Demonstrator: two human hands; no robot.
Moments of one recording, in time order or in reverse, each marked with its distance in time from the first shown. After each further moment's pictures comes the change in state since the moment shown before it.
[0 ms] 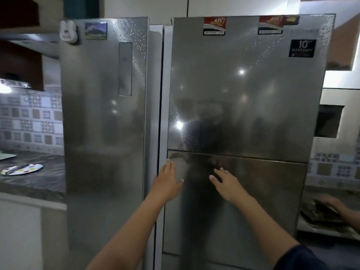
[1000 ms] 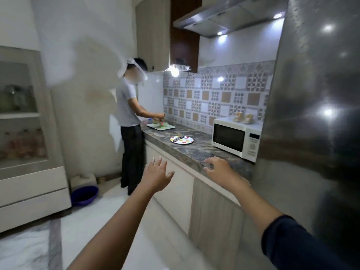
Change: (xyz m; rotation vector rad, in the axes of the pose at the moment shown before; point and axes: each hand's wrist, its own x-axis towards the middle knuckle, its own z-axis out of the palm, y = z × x) left_hand -0.133 -0.572 -0.170 0.353 0.126 -0.767; right_hand 0.117 -0.507 0.411 0.245 -0.409 -0.684
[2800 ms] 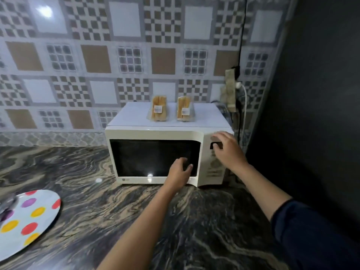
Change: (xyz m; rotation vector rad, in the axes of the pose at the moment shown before) left_hand 0.744 0.289 0.320 -0.779 -0.609 0.726; right_hand 0.543 0.432 -0.013 -0.364 0.638 0.709
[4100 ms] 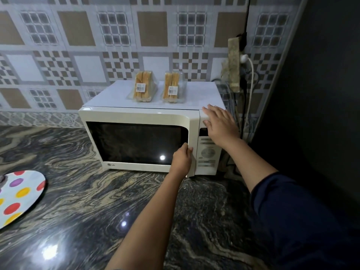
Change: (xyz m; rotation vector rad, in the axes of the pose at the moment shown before) left_hand 0.055 0.010 0.086 -0.139 0.159 -0.022; right_hand 0.059 0.065 0.021 -0.243 -0.109 -0.169
